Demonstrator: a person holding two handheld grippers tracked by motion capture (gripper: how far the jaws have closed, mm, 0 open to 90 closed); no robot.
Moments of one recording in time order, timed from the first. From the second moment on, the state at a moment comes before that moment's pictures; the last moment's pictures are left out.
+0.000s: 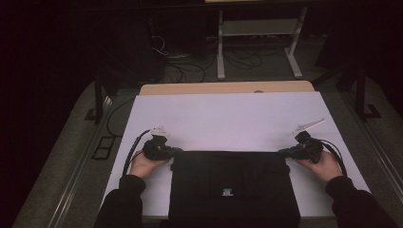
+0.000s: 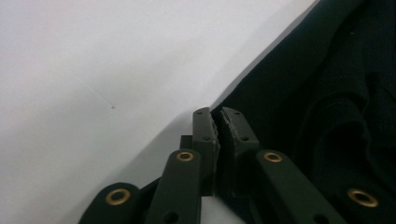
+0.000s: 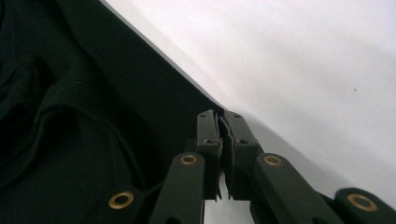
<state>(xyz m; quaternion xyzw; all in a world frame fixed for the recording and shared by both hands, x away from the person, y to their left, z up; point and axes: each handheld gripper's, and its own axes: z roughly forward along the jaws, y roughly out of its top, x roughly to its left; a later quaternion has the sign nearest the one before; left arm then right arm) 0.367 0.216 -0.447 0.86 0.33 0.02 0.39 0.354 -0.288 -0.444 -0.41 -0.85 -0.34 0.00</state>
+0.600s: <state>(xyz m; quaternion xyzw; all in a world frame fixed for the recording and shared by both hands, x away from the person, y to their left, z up) 0.357 0.213 -0.430 0.87 0.33 0.09 0.36 0.346 -0.285 -0.436 -0.42 -0.84 -0.34 -0.03</state>
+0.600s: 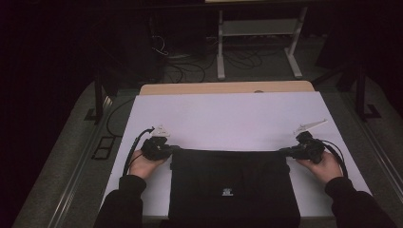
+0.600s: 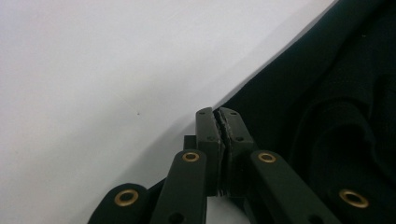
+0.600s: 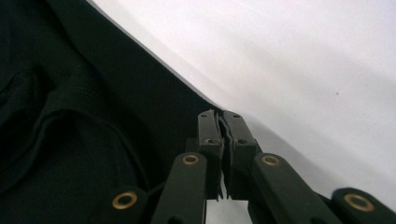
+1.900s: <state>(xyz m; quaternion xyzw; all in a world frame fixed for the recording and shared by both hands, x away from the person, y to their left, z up) 0.365 0.216 -0.392 0.86 0.33 0.15 0.36 0.361 -0.280 -0.404 -0.42 -0.83 -0.35 -0.07</state>
